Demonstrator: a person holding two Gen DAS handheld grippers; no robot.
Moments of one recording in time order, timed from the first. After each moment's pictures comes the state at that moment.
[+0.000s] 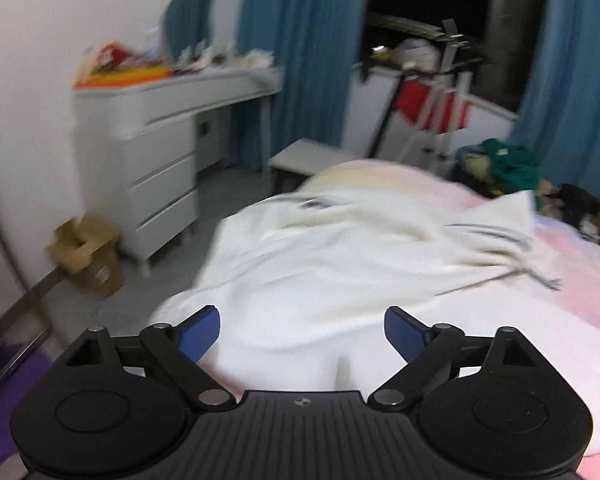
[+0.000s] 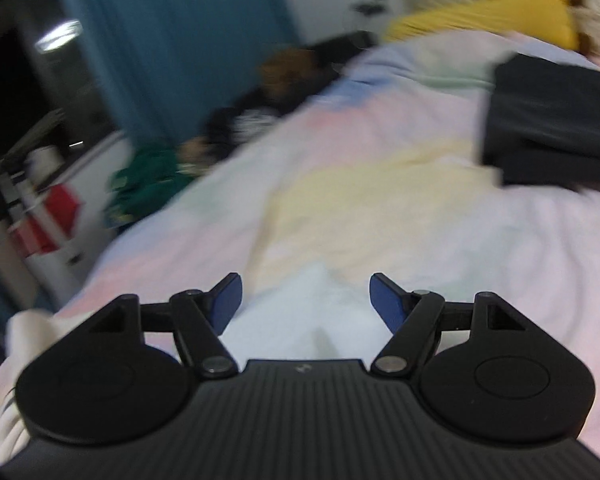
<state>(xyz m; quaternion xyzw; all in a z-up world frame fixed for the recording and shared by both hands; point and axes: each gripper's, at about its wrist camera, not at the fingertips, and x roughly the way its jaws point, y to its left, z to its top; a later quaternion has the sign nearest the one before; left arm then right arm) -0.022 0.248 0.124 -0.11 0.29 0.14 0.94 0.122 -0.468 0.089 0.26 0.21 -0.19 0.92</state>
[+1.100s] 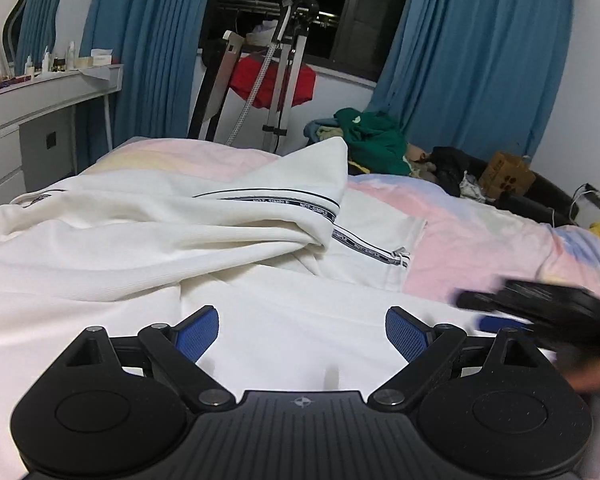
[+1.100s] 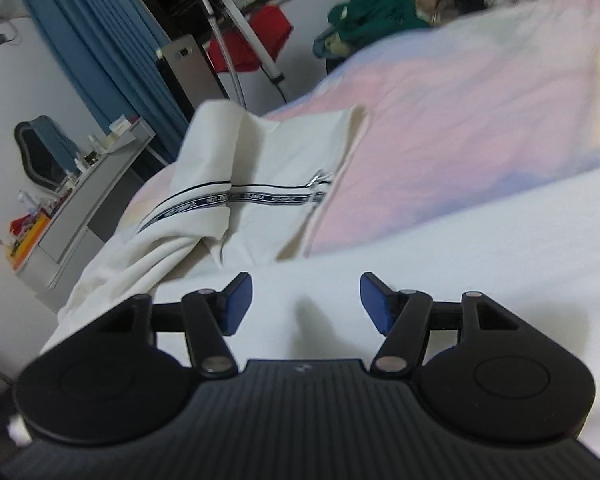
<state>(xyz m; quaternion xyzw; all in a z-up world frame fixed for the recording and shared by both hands) 0.137 0.068 0.038 -0.09 0.28 -0.02 0.95 0.271 -0.266 0.026 0.25 0.36 0.13 0.89</state>
